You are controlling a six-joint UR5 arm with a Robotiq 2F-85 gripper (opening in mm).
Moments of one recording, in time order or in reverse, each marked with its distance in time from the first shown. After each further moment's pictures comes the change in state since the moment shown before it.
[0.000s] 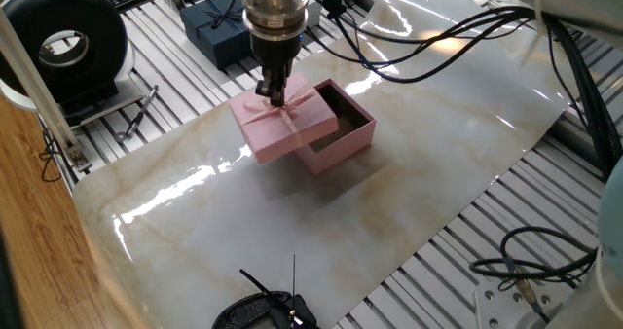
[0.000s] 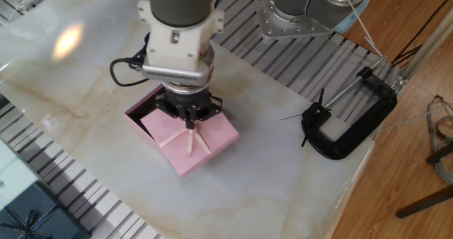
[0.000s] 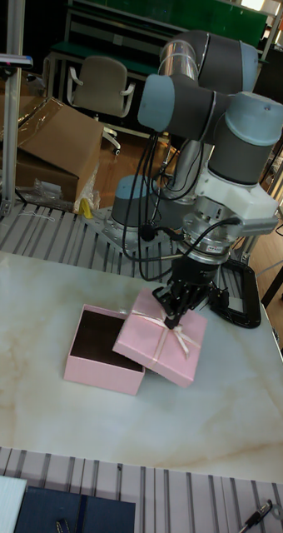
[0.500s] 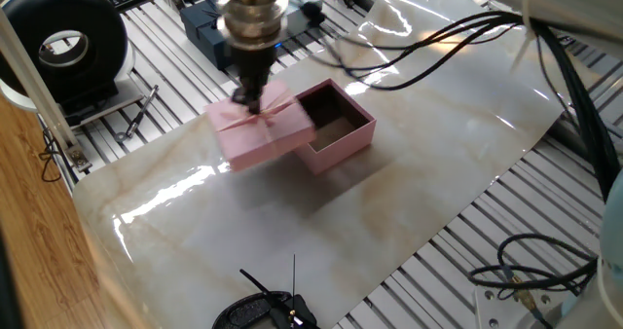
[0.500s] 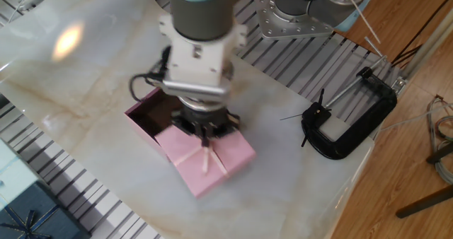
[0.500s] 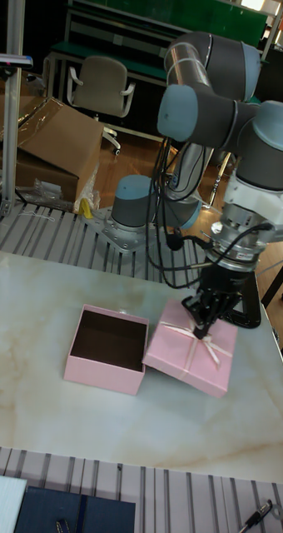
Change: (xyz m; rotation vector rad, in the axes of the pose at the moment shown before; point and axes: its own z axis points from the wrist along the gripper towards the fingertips) arm -0.042 0.043 0.001 -0.013 -0.058 0.031
